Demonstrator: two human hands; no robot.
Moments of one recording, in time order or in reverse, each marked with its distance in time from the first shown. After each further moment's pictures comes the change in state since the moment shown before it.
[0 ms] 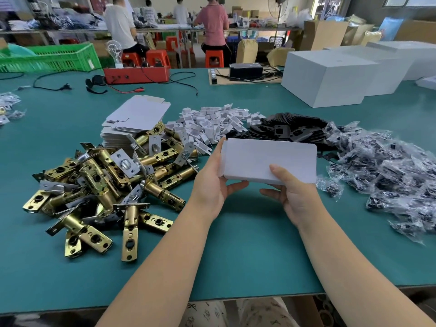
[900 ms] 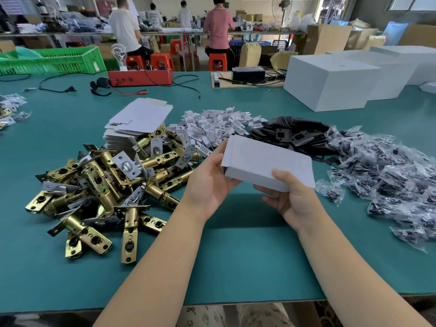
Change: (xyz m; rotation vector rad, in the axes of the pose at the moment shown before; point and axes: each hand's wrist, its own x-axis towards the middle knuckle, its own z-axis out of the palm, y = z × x) left_hand -0.002 0.014 -0.005 -0.099 -0.110 -0.002; right_hand -0.001 -0.002 0.002 0.039 -0.098 0.132
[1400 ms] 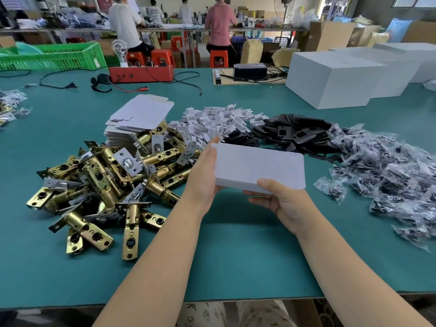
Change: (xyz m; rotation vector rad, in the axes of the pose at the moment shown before) left_hand 0.004 -0.001 -0.007 0.258 0.176 0.105; right_hand -0.002 0.012 0.003 -0.077 -0.099 -0.032
